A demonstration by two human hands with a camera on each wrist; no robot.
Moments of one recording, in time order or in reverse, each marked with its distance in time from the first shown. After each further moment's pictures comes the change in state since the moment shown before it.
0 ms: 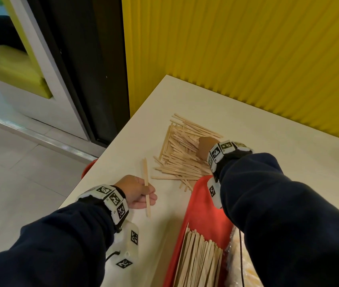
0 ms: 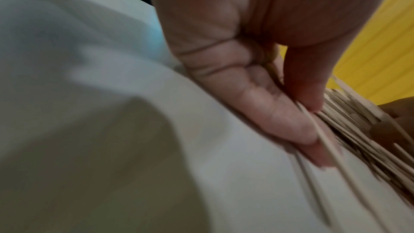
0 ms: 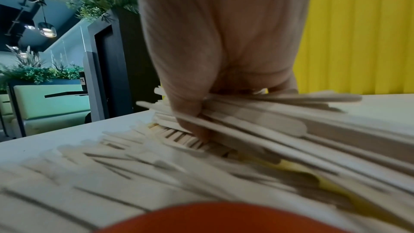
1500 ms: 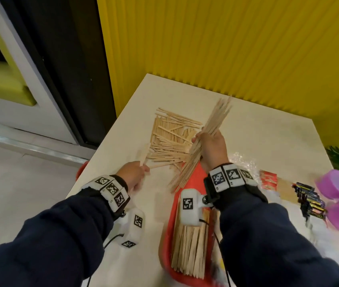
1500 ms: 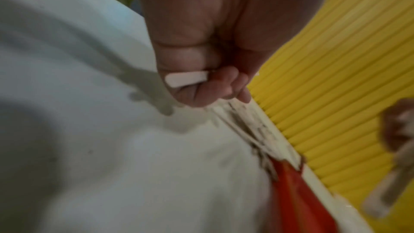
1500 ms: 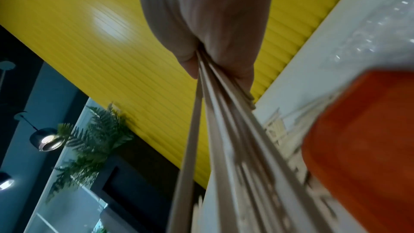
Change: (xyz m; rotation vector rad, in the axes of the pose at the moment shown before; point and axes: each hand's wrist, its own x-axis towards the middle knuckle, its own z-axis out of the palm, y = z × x) left_hand -0.040 0.004 0.017 0.063 0.086 0.140; right_hand -0.141 -0.004 0.005 1.589 0.451 0.043
